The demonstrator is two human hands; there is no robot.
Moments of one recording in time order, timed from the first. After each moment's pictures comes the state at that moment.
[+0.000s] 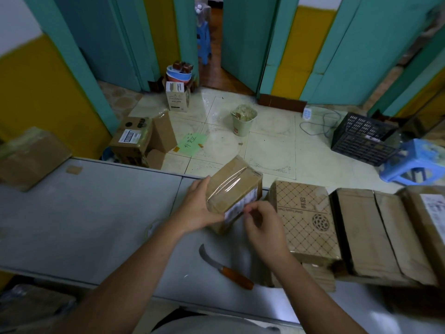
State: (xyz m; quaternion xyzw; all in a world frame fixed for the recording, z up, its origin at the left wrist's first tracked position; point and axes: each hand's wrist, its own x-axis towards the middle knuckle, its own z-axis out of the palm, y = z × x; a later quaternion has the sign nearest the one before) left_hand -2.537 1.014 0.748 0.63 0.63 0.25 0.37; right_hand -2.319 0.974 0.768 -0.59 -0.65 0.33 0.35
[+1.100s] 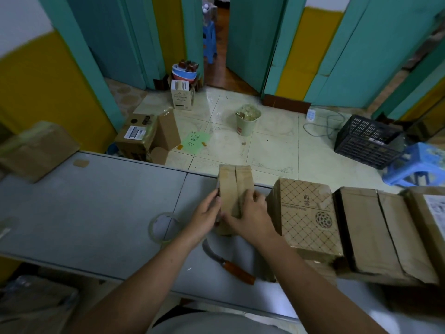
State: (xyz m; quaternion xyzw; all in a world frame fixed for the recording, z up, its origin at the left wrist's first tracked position) left_hand -2.511 0.981 0.715 0.39 0.59 0.40 0.59; right_hand -2.350 0.999 0.758 -0.63 -0.71 0.29 0.09
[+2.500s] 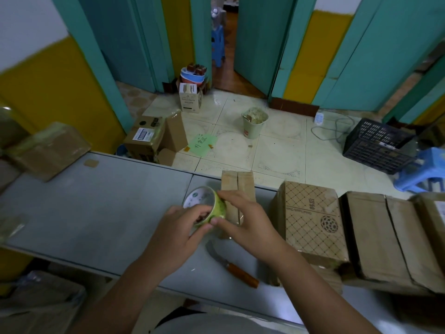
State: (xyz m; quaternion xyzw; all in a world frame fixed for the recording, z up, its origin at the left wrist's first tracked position) left_hand -2.563 0.903 0.796 0.71 0.61 0.31 0.18; right_hand -2.356 0.974 0.814 -0.39 -0.78 0.41 0.28
